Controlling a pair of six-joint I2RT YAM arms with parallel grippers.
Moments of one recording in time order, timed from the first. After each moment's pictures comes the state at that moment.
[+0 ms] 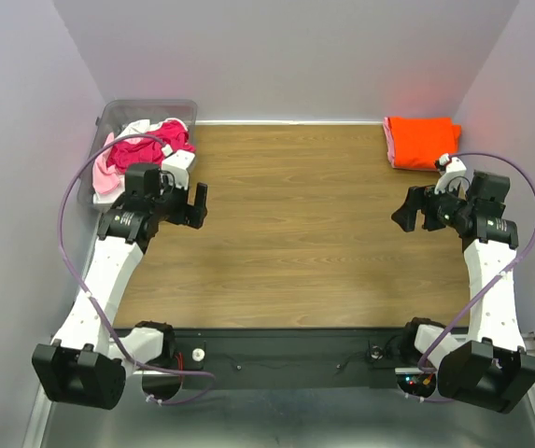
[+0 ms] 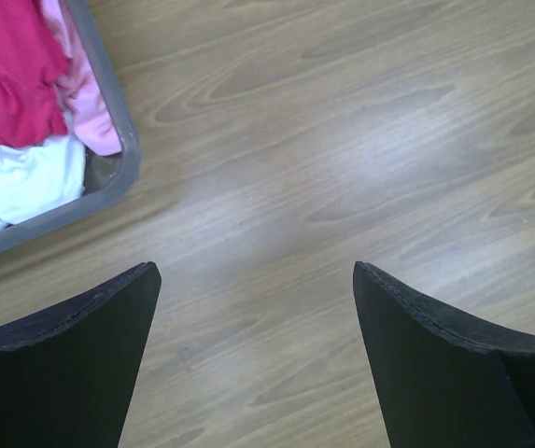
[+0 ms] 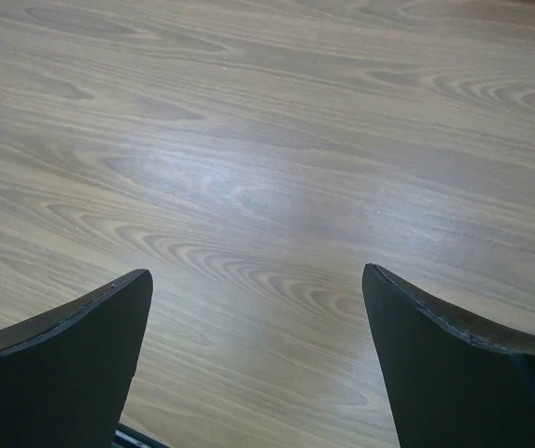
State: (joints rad) left arm -0.16 1.04 1.02 -0.61 0.19 0.12; right arm -0.29 1.02 1.00 -0.71 -0.62 -0.22
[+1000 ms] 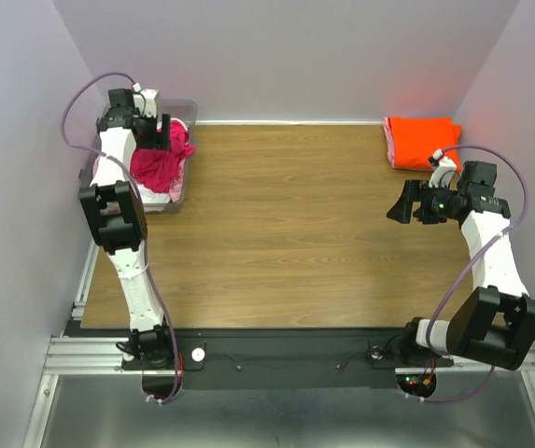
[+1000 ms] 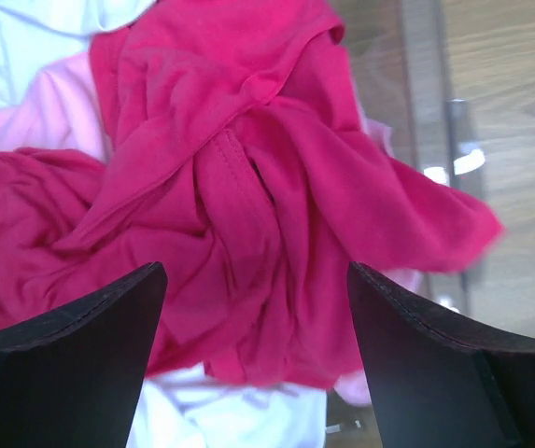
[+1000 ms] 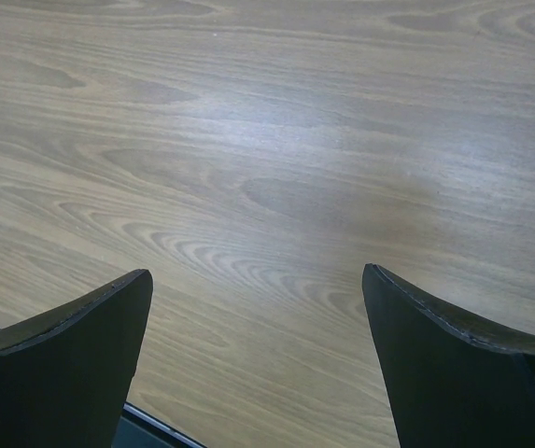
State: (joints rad) left arm 0.16 2.21 2.09 -0.66 0.24 0.21; right arm -0.29 1.26 1.05 -0.70 -0.65 -0.16
